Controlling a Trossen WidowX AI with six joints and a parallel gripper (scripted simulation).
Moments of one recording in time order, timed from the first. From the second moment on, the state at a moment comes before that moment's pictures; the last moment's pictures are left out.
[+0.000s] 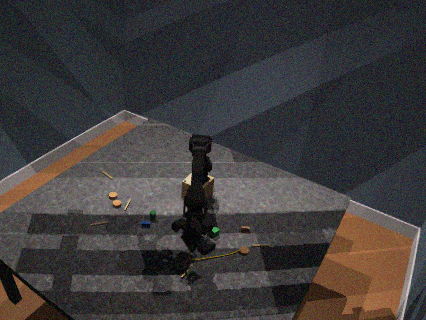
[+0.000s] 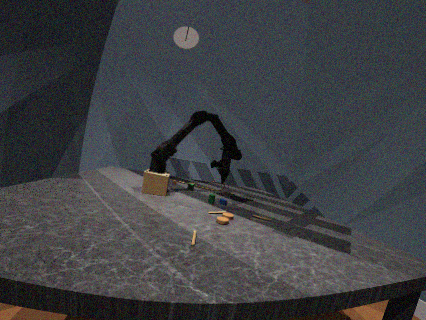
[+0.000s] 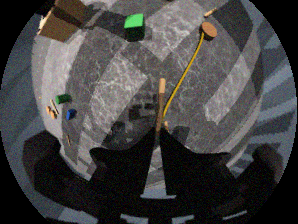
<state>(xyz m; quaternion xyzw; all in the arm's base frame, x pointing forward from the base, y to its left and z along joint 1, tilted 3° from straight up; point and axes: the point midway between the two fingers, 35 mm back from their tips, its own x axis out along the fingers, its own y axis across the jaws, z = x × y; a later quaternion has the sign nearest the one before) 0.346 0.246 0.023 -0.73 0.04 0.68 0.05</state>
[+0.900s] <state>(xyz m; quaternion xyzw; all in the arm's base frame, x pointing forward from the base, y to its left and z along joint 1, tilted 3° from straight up) 0.365 0.238 0.020 -0.74 0.04 0.67 0.05</state>
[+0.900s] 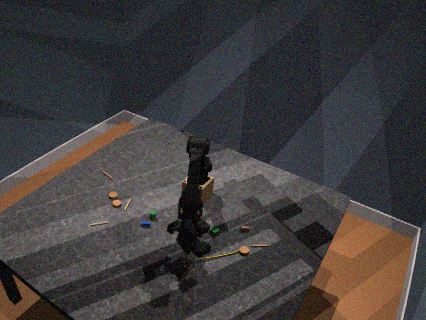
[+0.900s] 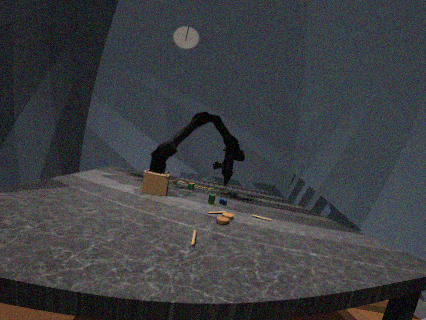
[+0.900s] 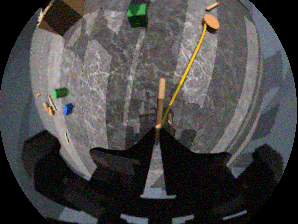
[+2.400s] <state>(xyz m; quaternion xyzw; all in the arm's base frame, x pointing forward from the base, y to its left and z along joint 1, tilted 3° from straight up) 0.342 0.202 -0.020 -0.74 0.04 0.67 0.05</state>
